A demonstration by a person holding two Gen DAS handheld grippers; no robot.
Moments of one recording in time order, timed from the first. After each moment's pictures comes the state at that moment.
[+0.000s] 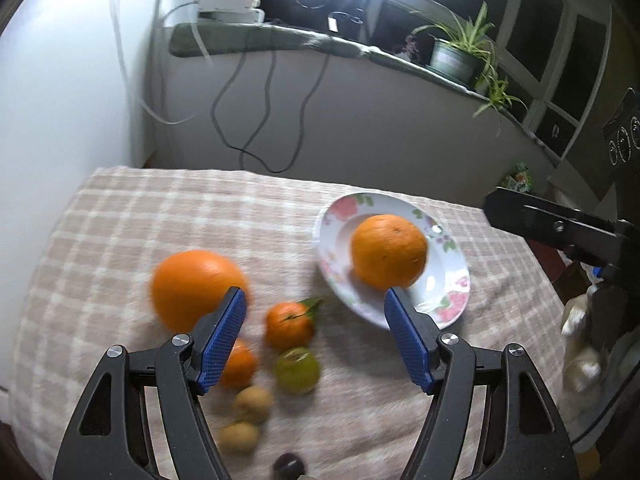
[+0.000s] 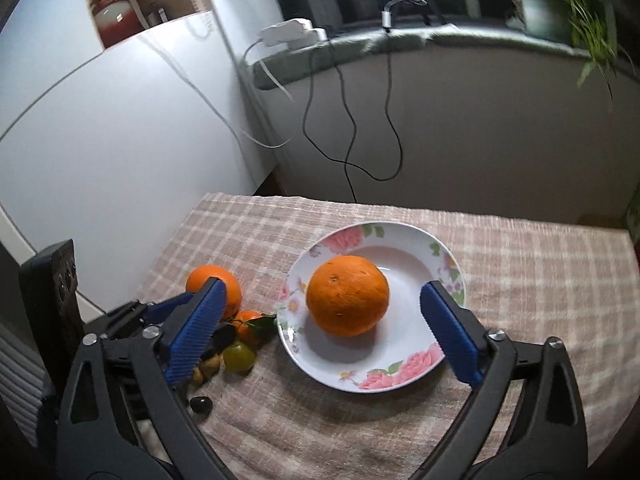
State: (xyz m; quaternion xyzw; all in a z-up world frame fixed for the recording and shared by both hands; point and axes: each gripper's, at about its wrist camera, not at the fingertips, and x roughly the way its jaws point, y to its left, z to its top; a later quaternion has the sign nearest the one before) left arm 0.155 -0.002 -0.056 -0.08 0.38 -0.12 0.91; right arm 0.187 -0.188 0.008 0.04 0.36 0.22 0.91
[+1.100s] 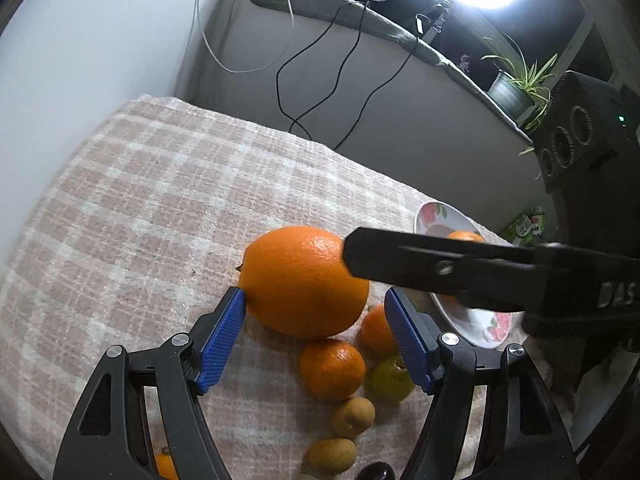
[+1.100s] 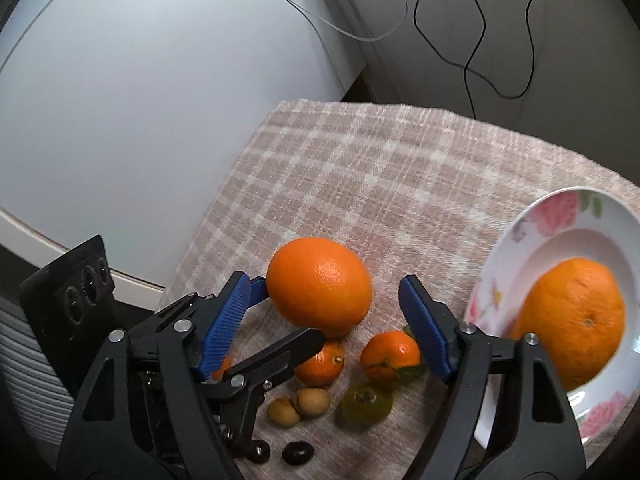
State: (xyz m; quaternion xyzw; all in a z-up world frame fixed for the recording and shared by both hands) left arm 0.181 0.073 -0.097 -0.19 0.42 -0.10 0.88; right arm 0.267 -0.041 -0.057 0.05 0.51 0.34 0.79
